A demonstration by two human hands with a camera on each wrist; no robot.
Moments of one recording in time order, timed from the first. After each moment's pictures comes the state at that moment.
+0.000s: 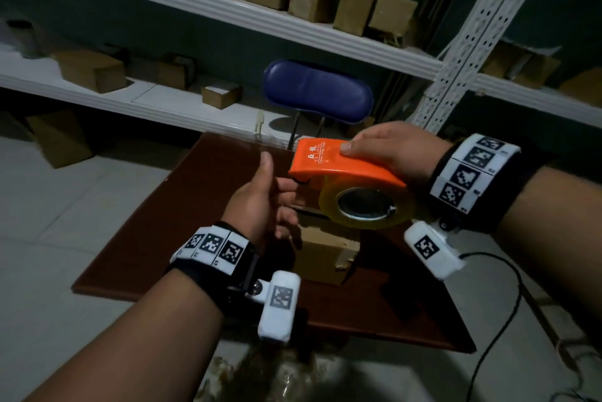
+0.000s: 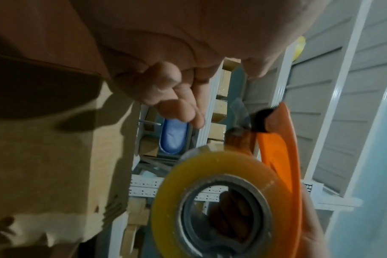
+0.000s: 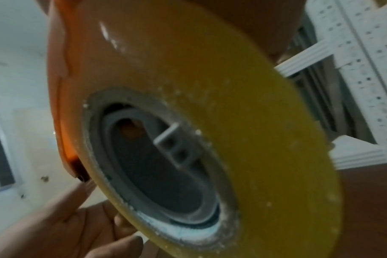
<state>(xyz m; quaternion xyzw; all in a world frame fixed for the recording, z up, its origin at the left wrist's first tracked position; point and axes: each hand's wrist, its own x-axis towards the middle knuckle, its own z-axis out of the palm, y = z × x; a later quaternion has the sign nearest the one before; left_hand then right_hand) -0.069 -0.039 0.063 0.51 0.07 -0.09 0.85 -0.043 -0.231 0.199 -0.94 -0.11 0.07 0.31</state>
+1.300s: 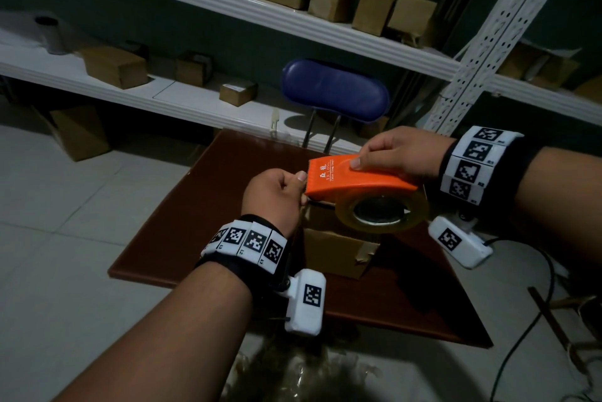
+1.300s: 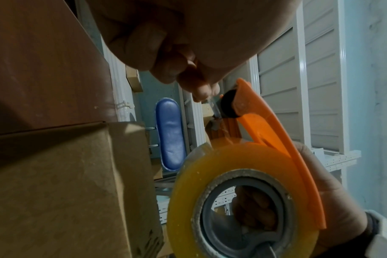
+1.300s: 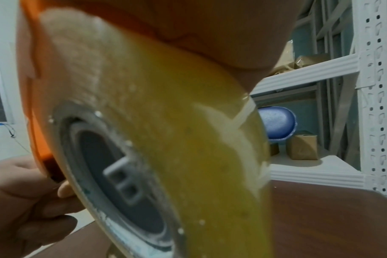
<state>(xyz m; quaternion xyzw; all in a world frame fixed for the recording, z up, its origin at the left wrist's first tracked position) -0.083 -0.024 0.061 0.79 0.08 0.15 0.59 -0.039 -0.207 0.198 -0.96 -0.11 0.15 0.20</state>
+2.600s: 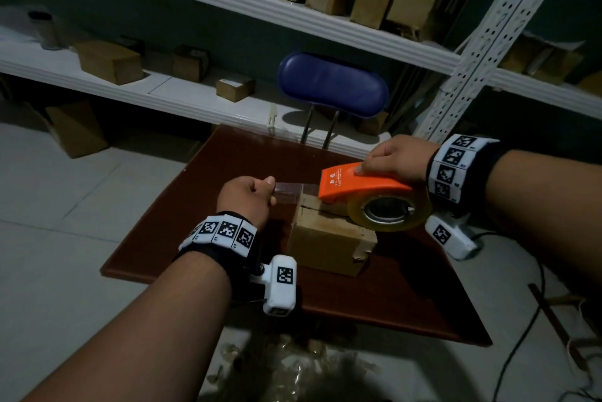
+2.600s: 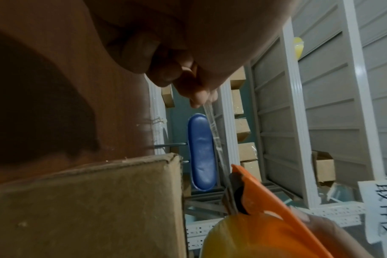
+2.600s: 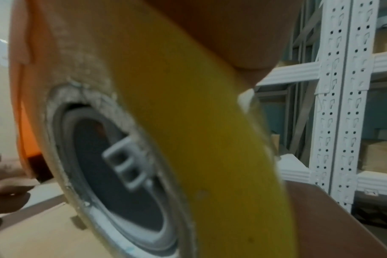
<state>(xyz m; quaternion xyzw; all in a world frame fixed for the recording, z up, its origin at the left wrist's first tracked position) -0.062 0.001 0.028 0.79 0.16 0.10 0.59 -0.008 -0.231 0.170 -0.98 -0.06 0.13 0.14</state>
